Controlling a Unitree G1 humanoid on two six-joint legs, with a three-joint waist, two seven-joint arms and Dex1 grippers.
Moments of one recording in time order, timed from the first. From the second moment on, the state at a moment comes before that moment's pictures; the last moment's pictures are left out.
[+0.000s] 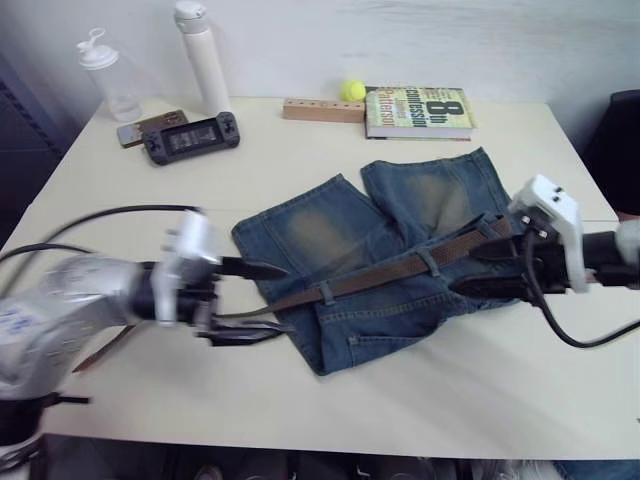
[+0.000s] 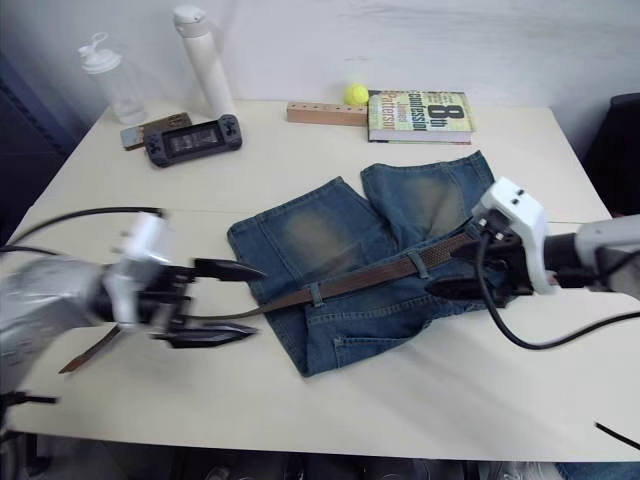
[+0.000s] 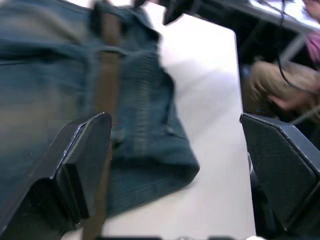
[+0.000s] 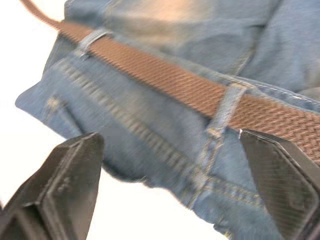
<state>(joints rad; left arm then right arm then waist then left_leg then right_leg) -0.43 0.87 -0.08 -0.50 -0.82 0.72 -0.91 -0.48 -1.25 -0.19 -0.41 0.80 1.27 1.02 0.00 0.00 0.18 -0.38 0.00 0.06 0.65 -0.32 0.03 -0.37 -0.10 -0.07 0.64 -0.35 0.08</state>
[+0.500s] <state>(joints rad) -0.59 0.57 -0.61 -0.15 -0.20 0.46 -0.91 0.12 -1.33 -0.99 -0.67 0.75 1.44 1.25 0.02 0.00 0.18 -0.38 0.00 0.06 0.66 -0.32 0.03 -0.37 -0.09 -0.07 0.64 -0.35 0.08</state>
